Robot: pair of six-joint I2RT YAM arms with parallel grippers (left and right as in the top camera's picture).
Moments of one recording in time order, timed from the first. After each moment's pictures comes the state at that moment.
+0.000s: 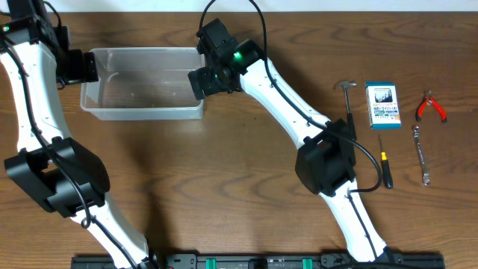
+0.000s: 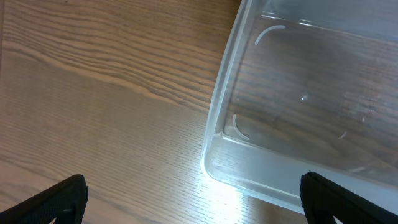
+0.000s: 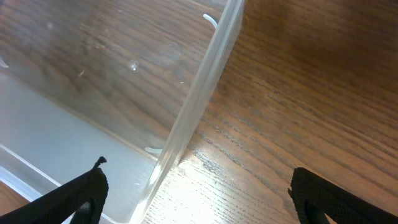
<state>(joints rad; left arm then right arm) 0.36 2.06 2.08 -1.27 -0.12 0.14 0.65 2.45 2.36 -1.01 -0.14 0.31</state>
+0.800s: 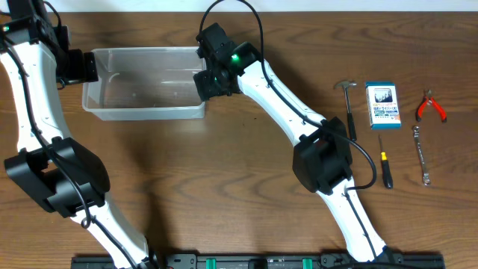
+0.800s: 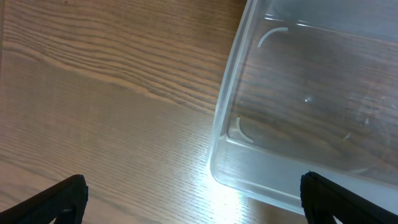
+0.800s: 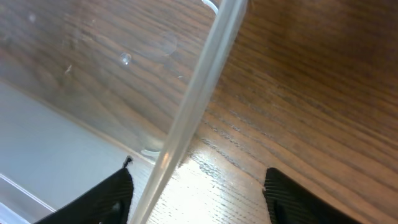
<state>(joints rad) 0.36 2.06 2.08 -1.27 -0.12 0.14 0.65 2.49 2.36 -1.00 -0.14 0.31</state>
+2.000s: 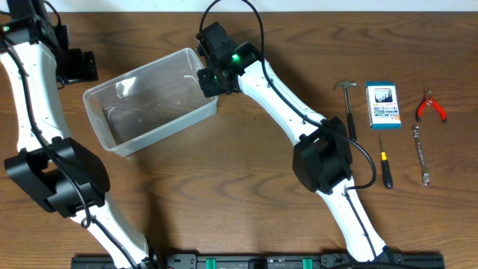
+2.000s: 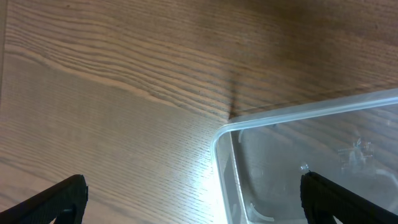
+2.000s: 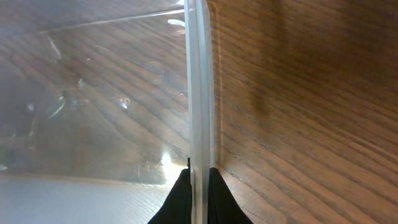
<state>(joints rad) 0.36 2.06 2.08 -1.26 -0.12 0.14 0.65 2.49 2.36 -0.97 -0.14 0.31</state>
